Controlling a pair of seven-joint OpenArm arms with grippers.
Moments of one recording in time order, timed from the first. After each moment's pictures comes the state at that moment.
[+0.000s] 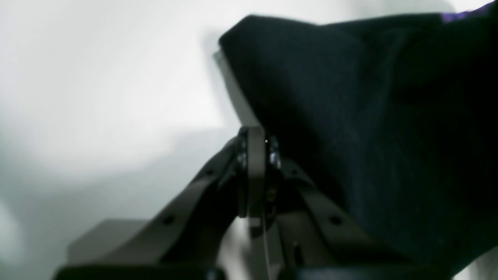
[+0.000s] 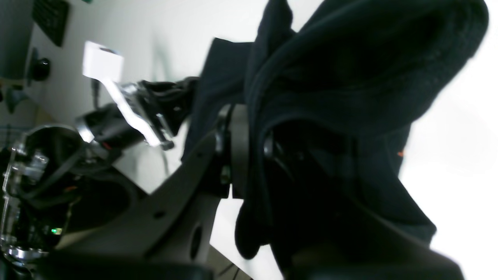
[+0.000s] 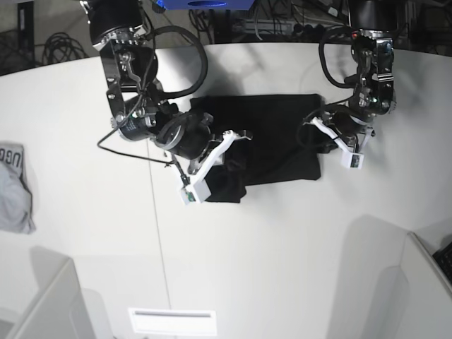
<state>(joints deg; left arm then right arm) 10.6 -16.5 -7.2 85.3 -27.2 -17.7 35.8 0.2 2.4 -20.3 111.7 35.0 -8.8 -63.3</state>
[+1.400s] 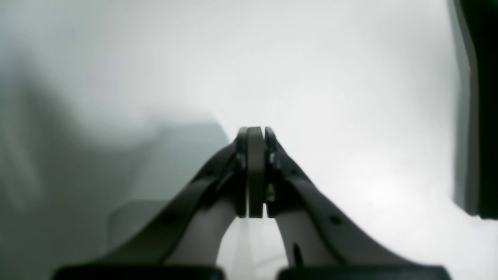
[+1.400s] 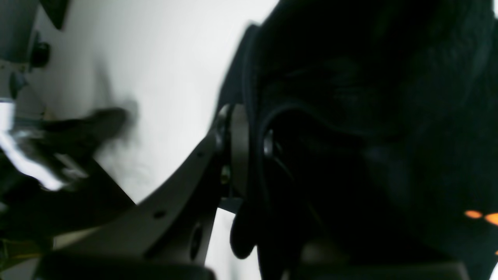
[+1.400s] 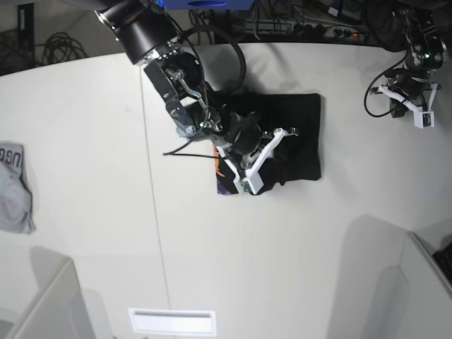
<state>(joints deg) 27.0 -19.2 -32.7 94.5 -26.8 -18.1 37.4 5.4 -3.1 -33.4 88.1 35.1 -9.1 -46.2</state>
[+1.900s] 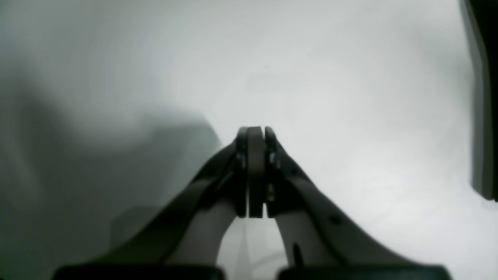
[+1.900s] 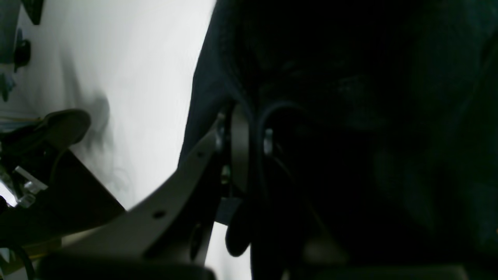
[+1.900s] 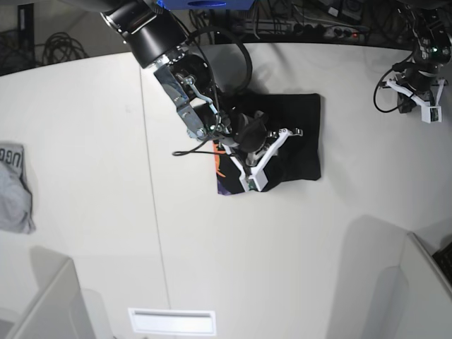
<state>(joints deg) 27.3 -18.6 -37.3 94.1 -26.4 -23.7 37.8 6.5 -5.3 -33.5 81.1 35.1 -9.2 -44.0</state>
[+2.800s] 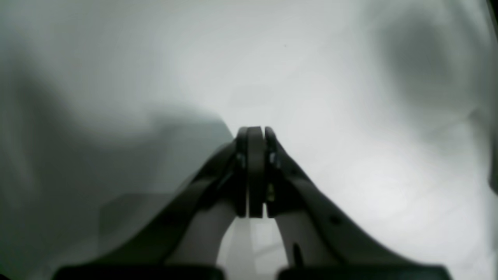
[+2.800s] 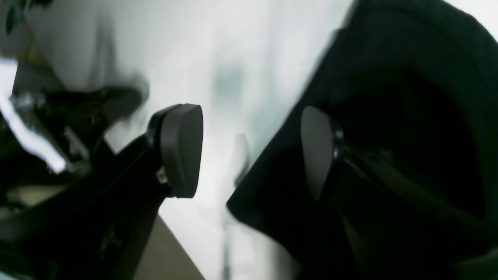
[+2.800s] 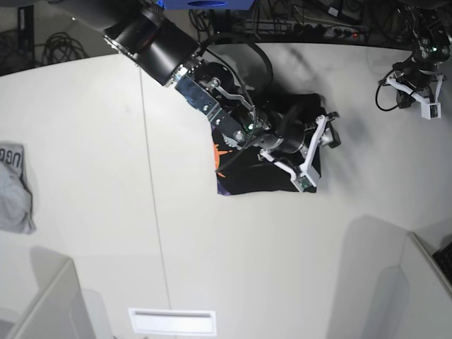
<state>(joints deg) 26.8 -18.6 -37.5 90.7 -26.6 -23.7 37.8 14.9 -6.8 -49.8 81.0 35.3 -9.1 -44.2</state>
